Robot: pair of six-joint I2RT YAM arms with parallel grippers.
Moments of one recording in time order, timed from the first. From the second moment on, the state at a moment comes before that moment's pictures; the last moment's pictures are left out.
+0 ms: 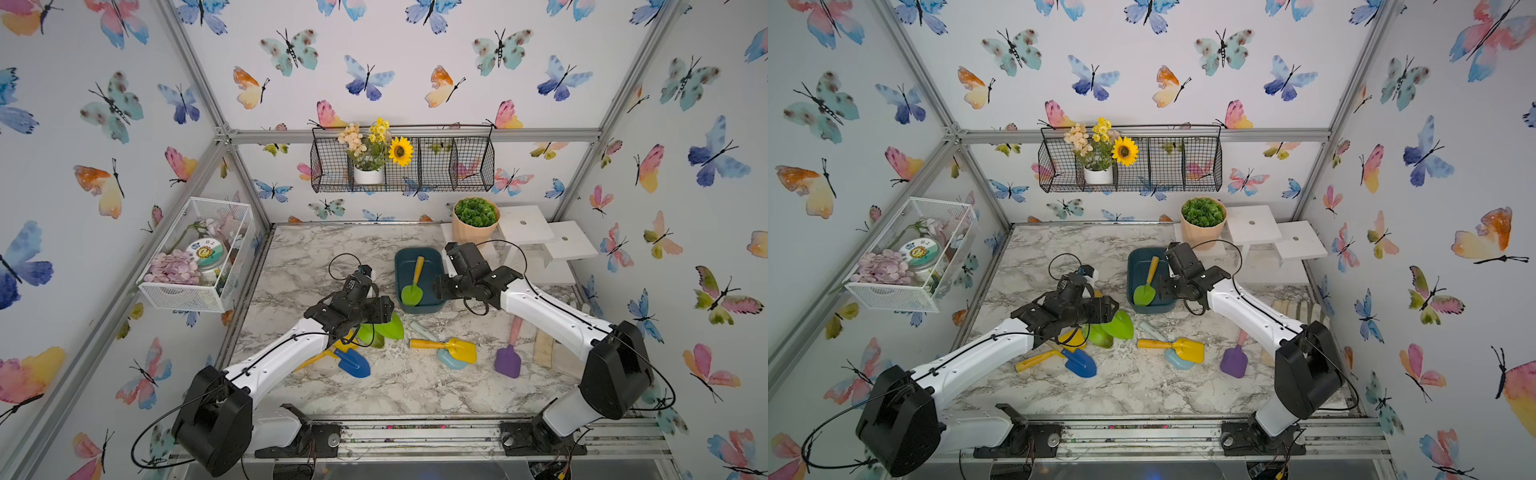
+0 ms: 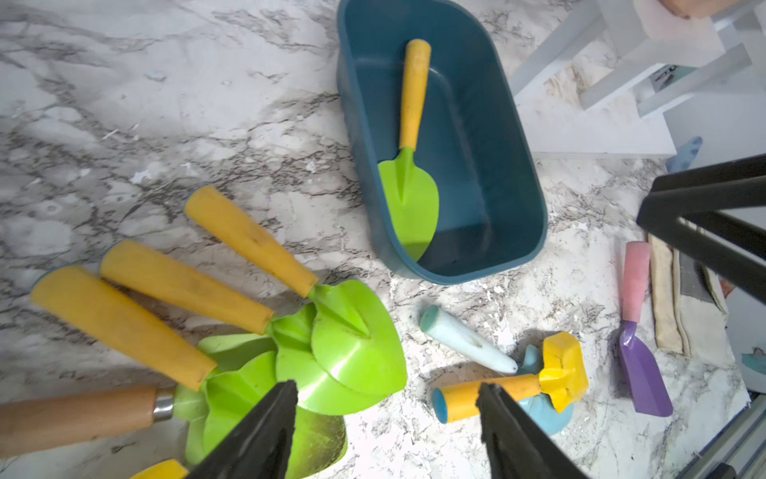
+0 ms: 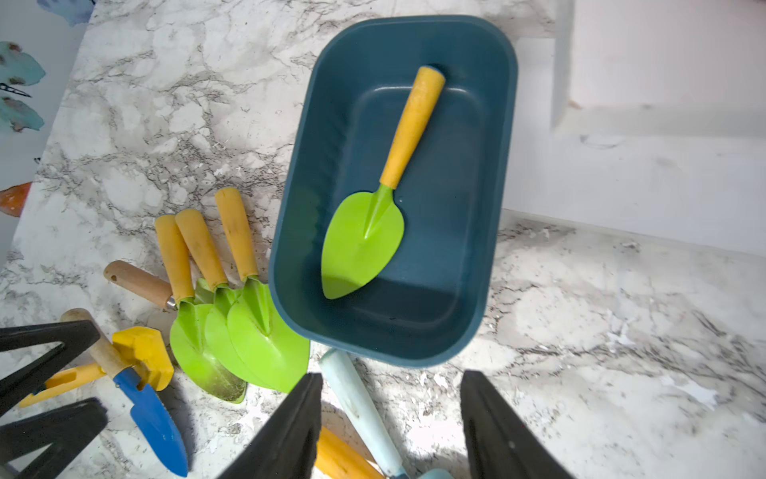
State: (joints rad) left arm -0.62 1.30 0.86 -0.31 0.07 -0.49; right arm 0.65 1.56 1.23 -0.58 0.05 0.42
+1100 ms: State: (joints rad) left arm -0.76 1.52 1.06 -0.27 0.15 -0.33; right arm 0.31 1.31 0.72 -0.69 0.20 0.69
